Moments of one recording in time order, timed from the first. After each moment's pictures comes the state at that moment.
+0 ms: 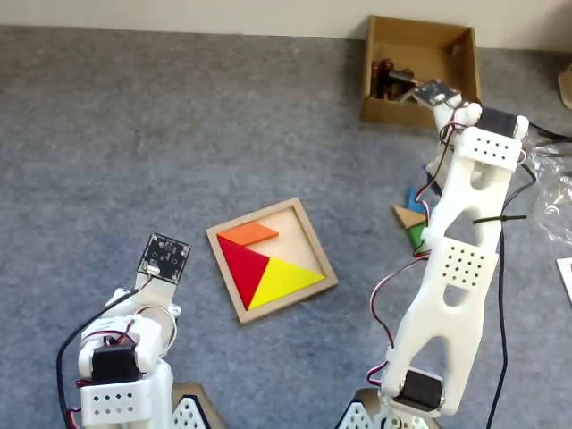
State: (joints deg) left arm -12.5 -104.1 96.0 76.1 -18.7; right arm 14.0 64.2 -79.3 100.1 50.5
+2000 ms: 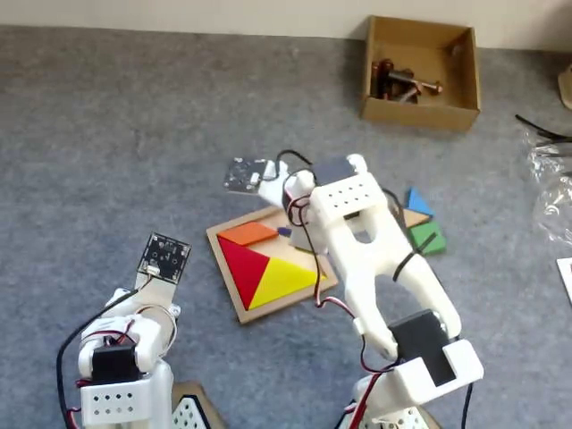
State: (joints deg) left arm -12.5 -104.1 96.0 76.1 -18.7; right arm -26.6 0.0 13.1 72.3 54.5
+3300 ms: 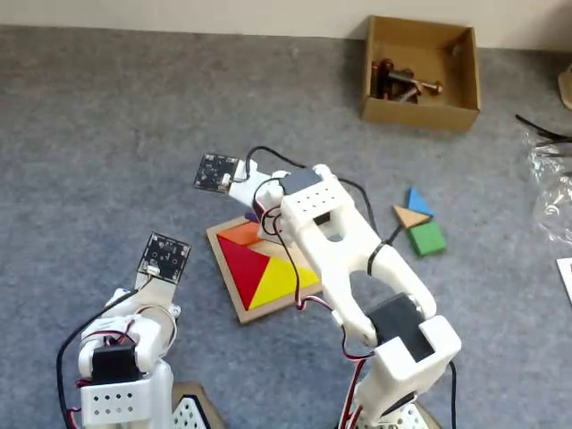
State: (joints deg) left arm -12.5 -104.1 96.0 76.1 -18.7; right arm -32.4 7.8 13.1 55.9 50.3
